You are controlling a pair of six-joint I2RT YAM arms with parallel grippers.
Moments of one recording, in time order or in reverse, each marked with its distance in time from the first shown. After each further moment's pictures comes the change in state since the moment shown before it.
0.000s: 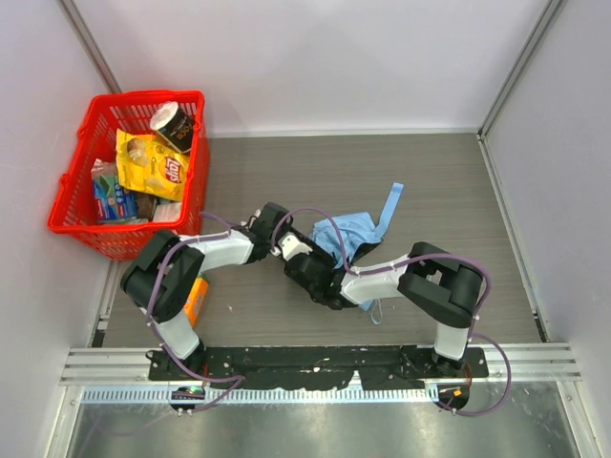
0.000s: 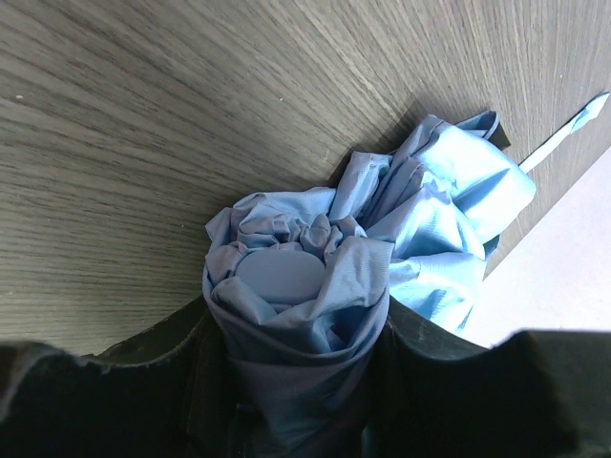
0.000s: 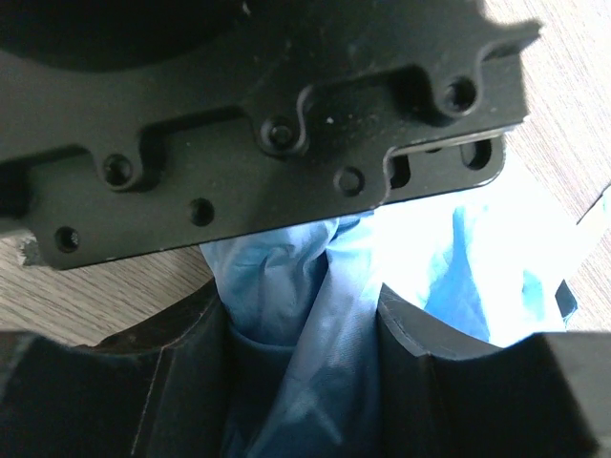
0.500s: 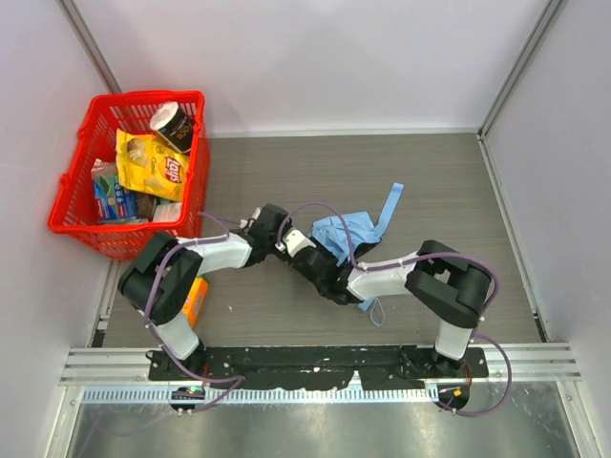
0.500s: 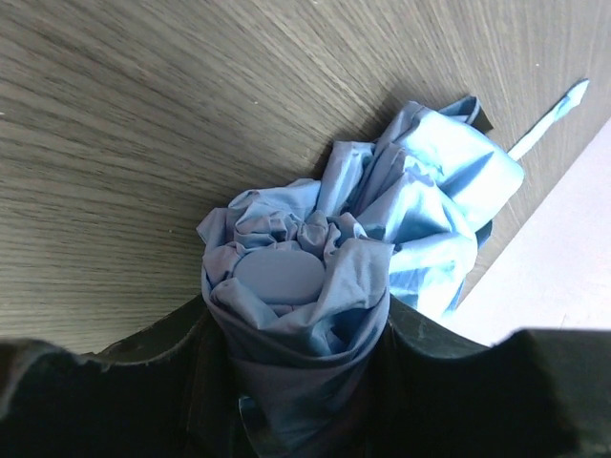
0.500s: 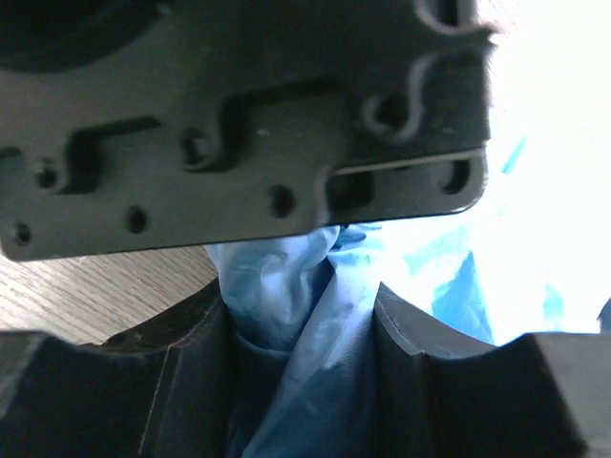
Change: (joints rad) left arm 0.005 -0.014 -0.023 0.047 -0.012 0.039; right arm -0.042 -0.027 -0.012 0.000 -0.132 0.017
